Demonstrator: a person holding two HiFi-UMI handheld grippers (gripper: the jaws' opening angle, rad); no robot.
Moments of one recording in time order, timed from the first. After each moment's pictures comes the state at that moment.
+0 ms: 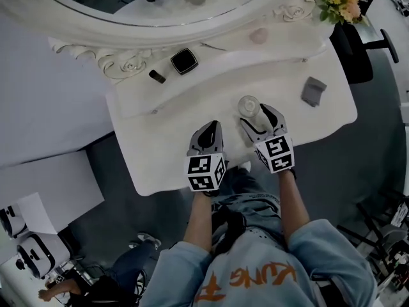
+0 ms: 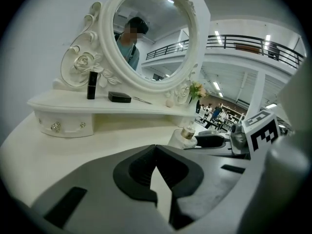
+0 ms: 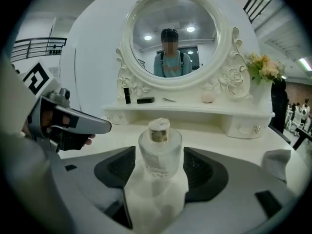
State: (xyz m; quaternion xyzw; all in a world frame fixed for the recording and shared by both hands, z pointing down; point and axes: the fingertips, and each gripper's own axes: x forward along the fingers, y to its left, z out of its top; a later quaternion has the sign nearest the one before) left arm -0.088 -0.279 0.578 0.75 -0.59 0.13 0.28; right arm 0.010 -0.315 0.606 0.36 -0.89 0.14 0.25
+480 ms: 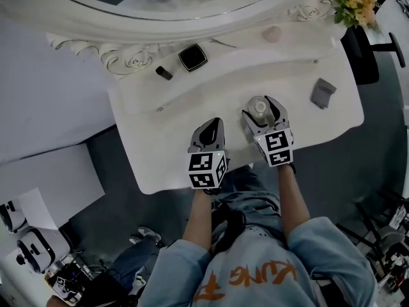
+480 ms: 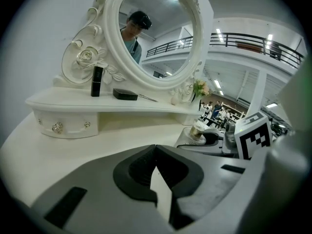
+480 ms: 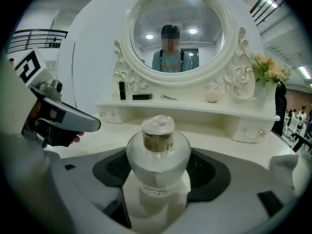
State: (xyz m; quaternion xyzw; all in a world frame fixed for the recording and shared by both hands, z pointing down) left arm -0.108 -0.288 0.590 0.74 -0.58 0.13 0.30; right arm -0.012 -0.342 0.619 0.38 -0.88 0.12 0.26
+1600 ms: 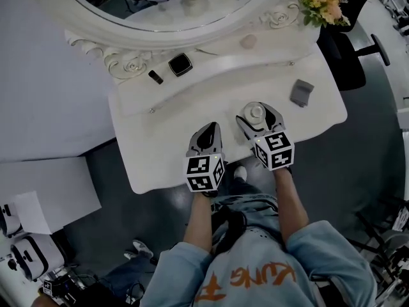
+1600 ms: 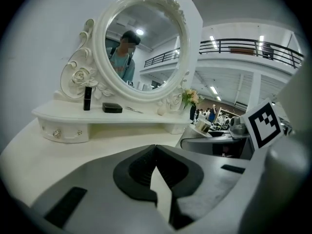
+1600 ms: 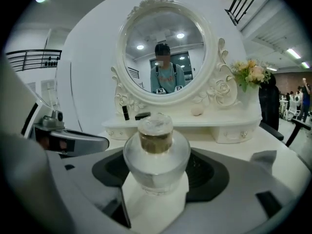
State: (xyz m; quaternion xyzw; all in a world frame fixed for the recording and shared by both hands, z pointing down) left arm -0.063 -0.266 0.548 0.75 -0.60 0.10 0.25; right arm 0.030 -0.314 0.557 0.39 -0.89 0.17 0.19
